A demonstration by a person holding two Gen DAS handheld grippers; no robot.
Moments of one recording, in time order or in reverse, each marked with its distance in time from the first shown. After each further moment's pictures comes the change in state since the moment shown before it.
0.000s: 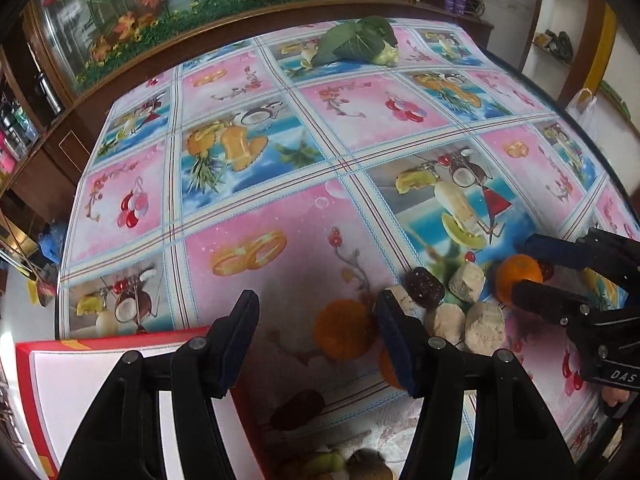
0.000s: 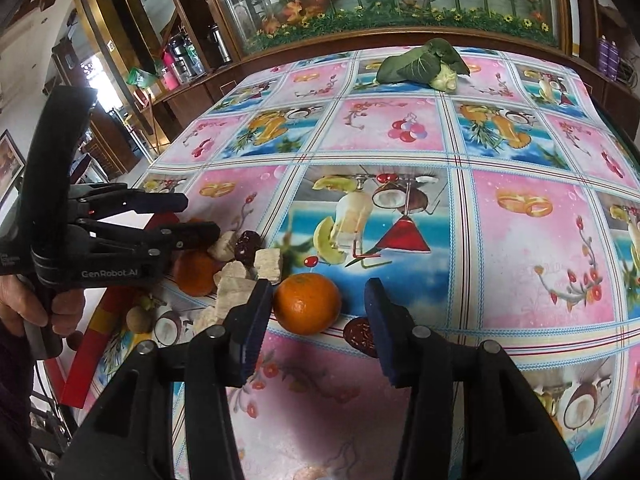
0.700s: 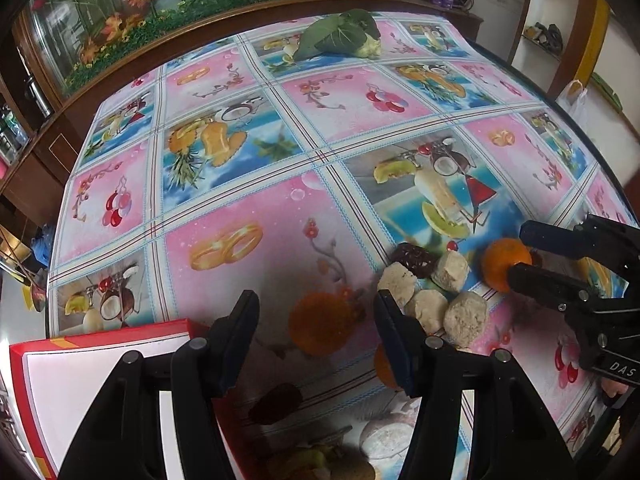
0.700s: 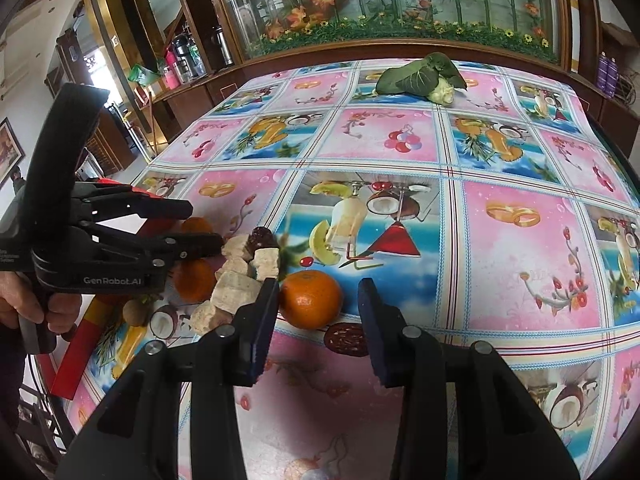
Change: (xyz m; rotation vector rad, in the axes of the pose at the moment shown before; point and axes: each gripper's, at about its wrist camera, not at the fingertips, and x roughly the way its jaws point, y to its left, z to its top) left arm 0.004 -0.011 -0.001 0.021 0.020 -0.032; right arm -0.009 0.002 -0.002 -0.038 -0.026 -0.029
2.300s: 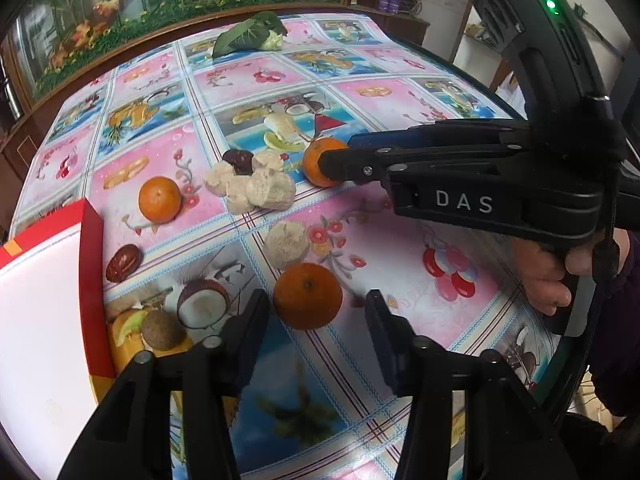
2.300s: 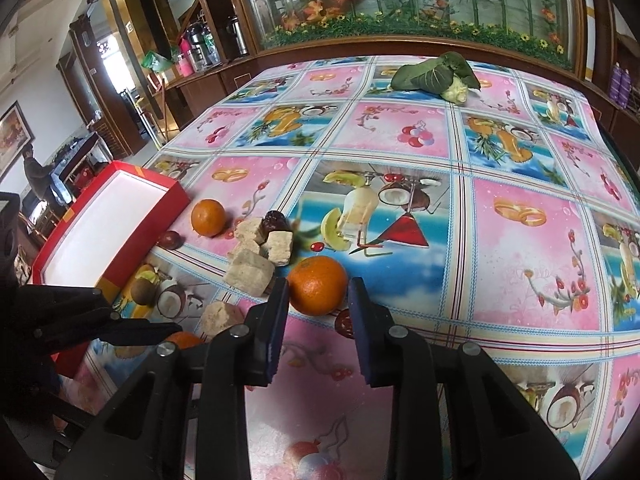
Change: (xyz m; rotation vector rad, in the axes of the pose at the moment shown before) left arm -0.040 -0.078 -0.080 0.037 -0.053 -0.158; right arm -0.004 0.004 -0.005 -0.060 0.024 0.028
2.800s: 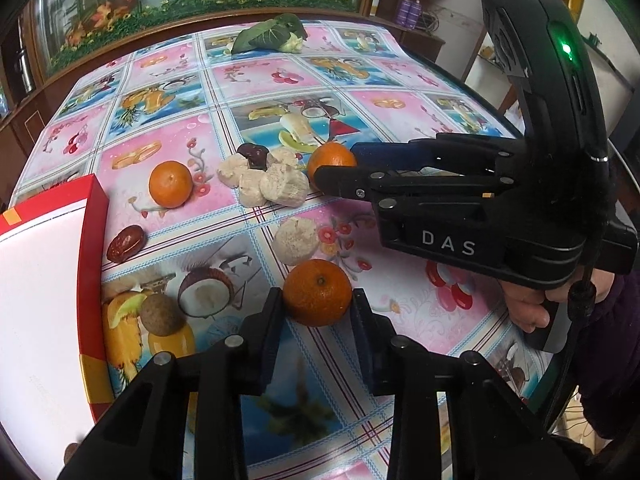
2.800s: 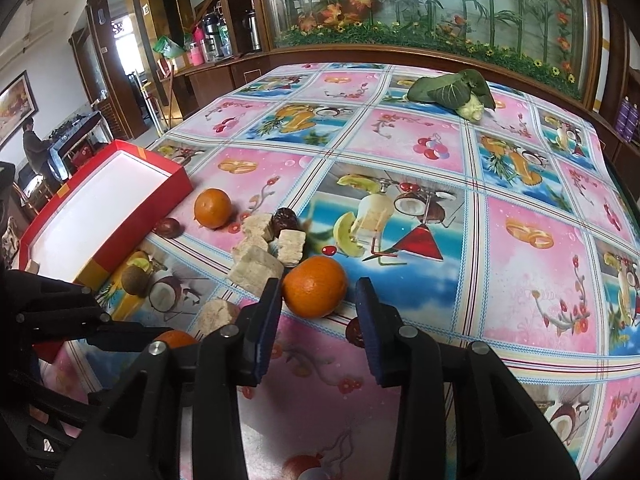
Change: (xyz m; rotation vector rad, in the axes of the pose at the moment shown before) left arm -0.002 0.007 -0.003 -0.091 -0.036 -0.017; right arm 0.008 0.014 -0.003 -0.089 -0.020 -0.027
